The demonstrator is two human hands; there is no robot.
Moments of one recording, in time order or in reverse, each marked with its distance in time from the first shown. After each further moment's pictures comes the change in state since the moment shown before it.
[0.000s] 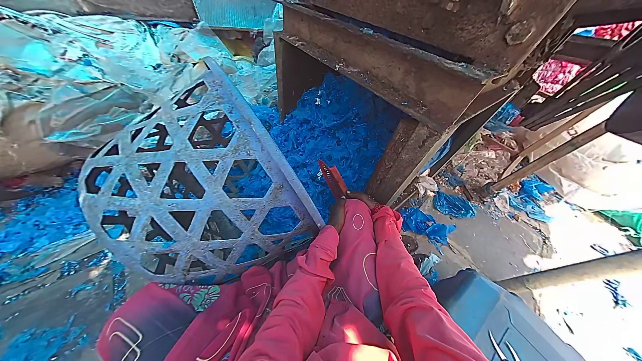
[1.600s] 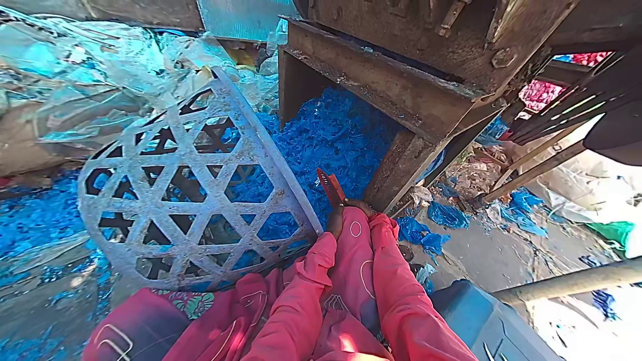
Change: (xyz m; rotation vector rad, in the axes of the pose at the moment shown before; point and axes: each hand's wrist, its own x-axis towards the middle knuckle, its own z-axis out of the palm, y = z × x) left_hand -0.004 0.001 0.000 -0.030 -0.010 0.038; right_hand 0.006 0.013 -0.014 -0.173 -0.057 -0.224
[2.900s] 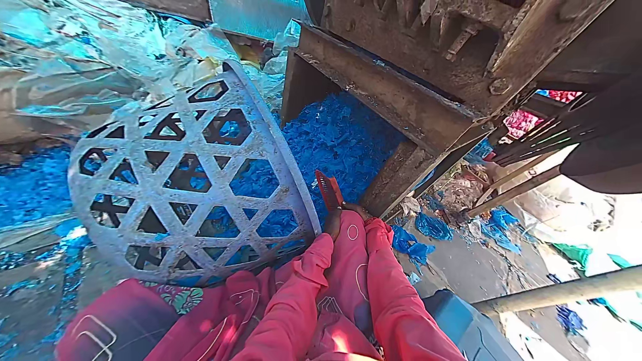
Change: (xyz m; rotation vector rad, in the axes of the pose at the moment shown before) left_hand -0.005 0.002 -0.003 0.050 -0.023 0.060; right_hand -0.006 -0.026 0.013 0.013 0.095 0.226
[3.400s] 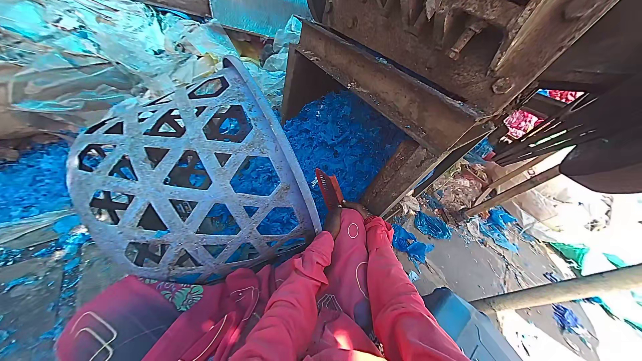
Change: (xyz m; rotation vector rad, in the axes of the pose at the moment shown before) left_hand 0.006 -0.007 -0.001 -0.043 -0.025 0.006; right_hand 0.013 0.013 -0.008 -0.038 0.011 0.009
